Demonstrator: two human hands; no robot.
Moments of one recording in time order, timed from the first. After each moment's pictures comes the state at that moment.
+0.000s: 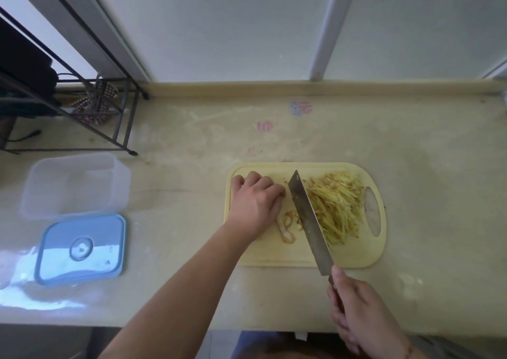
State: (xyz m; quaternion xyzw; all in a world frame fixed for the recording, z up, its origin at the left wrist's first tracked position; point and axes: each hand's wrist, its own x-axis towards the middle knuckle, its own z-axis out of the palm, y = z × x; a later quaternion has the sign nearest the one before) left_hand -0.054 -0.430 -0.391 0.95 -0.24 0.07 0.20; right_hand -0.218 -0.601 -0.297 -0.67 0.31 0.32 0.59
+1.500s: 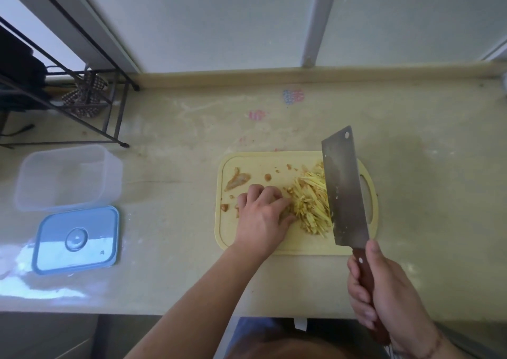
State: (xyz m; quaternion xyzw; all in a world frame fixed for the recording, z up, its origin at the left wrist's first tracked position) left_hand -0.110 -0.459 -0.390 0.95 -0.19 0.02 0.24; right_hand -0.220 -0.638 -0.283 -0.60 0.34 0.21 0.69
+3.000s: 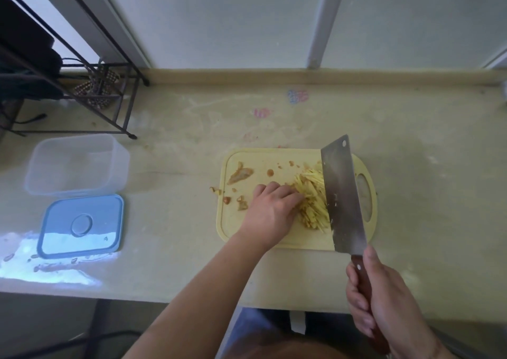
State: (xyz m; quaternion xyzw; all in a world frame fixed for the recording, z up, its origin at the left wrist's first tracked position) left_hand -0.106 -0.464 -0.386 0.93 -0.29 0.02 0.24; right_hand -0.238 -0.639 -0.284 -0.62 0.32 0.24 0.68
